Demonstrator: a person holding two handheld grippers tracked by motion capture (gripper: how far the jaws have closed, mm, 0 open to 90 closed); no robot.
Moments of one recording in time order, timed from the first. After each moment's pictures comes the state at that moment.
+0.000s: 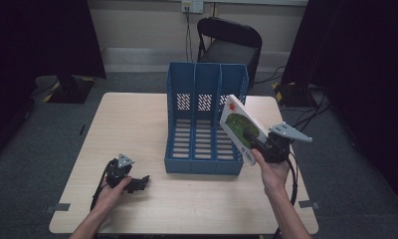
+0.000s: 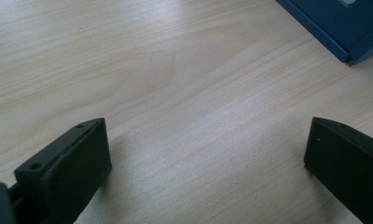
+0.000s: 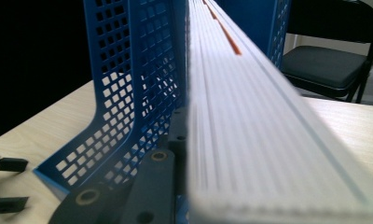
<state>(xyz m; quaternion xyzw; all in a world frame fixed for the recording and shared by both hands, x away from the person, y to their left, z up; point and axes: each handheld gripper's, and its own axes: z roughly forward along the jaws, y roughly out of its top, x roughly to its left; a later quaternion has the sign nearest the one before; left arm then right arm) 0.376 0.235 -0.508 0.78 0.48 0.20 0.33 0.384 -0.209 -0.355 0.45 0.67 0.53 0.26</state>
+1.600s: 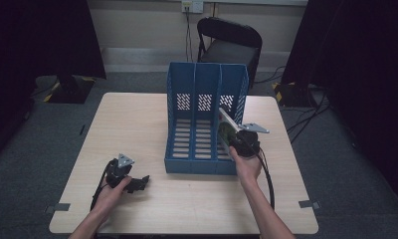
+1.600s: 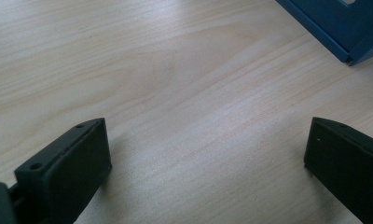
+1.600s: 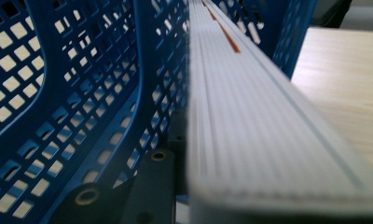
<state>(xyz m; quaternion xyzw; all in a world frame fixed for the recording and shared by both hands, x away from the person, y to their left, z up) 0.376 0.235 -0.508 0.78 0.48 0.20 0.33 0.446 -0.163 -0.428 0.52 0.70 0.42 0.26</state>
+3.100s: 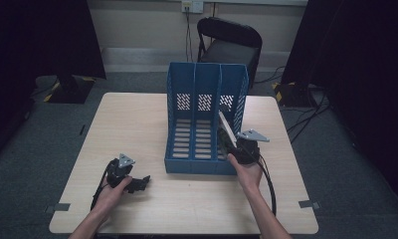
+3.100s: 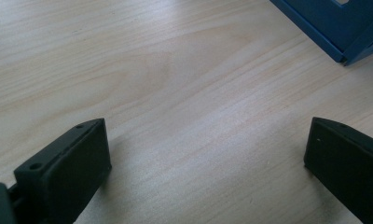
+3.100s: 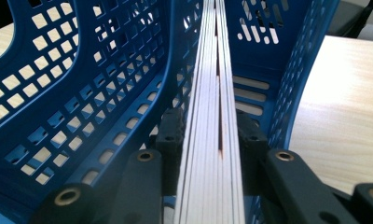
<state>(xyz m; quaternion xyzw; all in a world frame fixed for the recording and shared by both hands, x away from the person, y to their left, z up) 0.377 0.234 -0.507 0.79 0.47 0.20 0.33 0.426 -0.162 -0.436 0.48 0.71 0.43 0.26</state>
